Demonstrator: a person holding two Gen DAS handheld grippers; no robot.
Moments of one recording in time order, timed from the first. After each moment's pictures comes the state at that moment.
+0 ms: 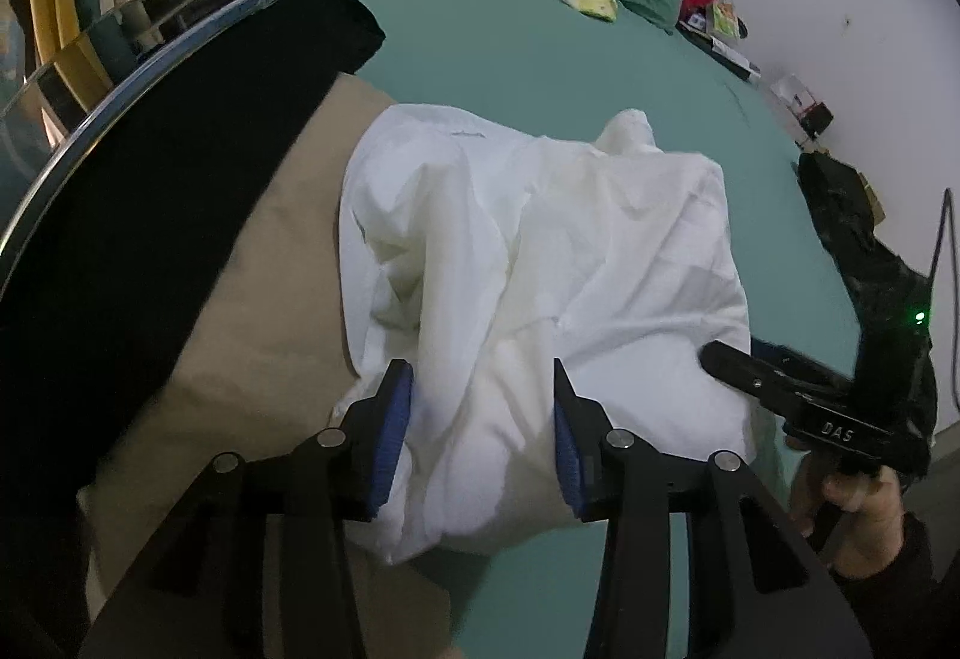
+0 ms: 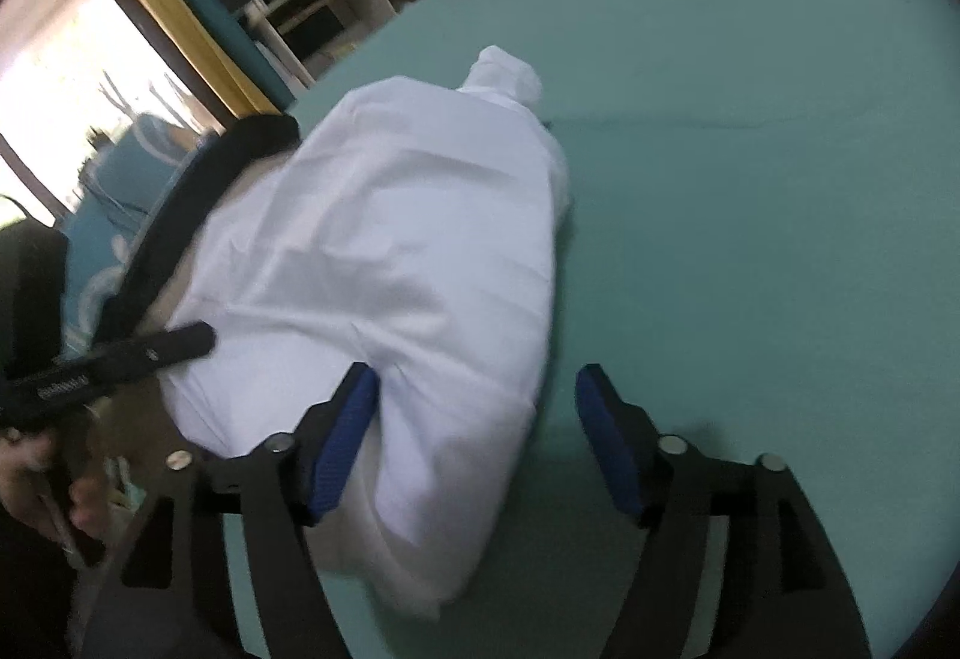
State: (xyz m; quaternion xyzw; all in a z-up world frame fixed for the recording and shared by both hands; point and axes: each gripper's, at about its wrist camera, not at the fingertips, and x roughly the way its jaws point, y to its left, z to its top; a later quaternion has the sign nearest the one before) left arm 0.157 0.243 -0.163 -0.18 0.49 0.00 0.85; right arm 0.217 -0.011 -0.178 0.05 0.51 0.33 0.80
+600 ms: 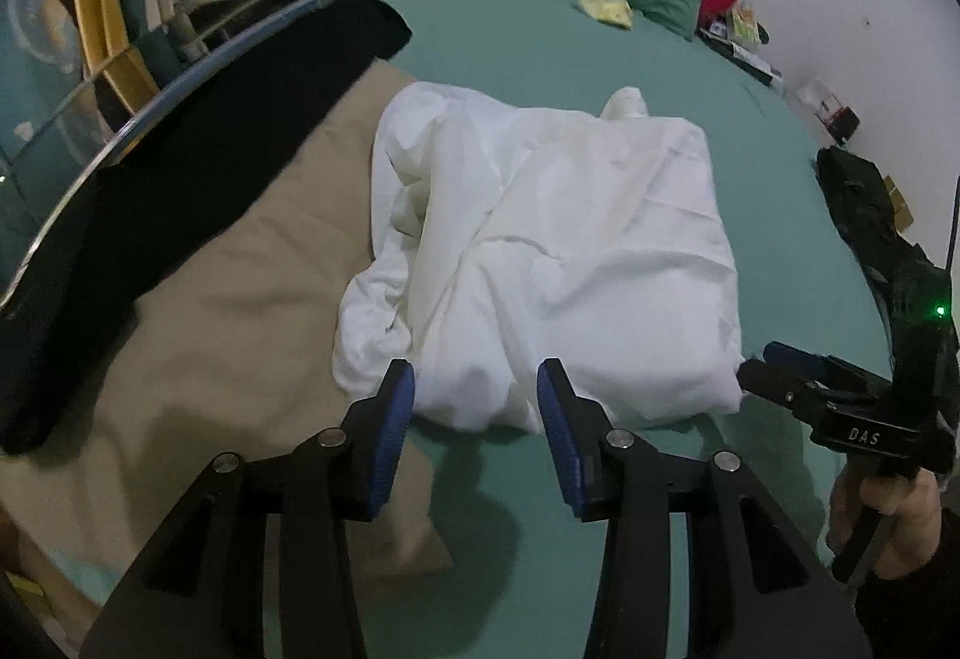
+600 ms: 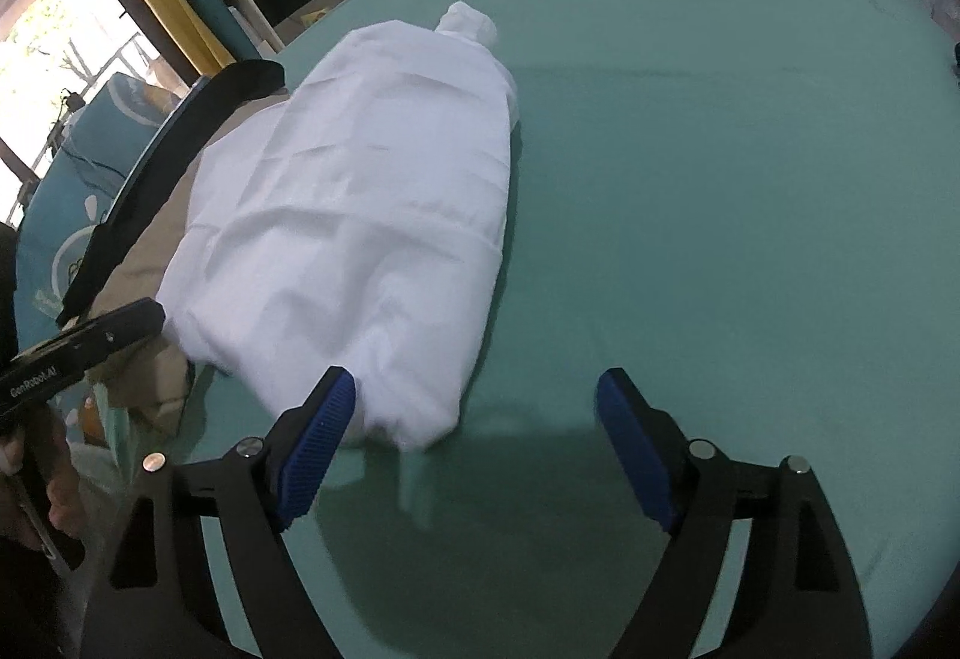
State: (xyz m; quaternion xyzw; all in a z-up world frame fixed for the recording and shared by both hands) left arm 0.091 0.215 -0.143 -0.16 0.48 0.06 0.86; right arm 0.176 -0.055 -0.162 0.01 0.54 0.29 0.79
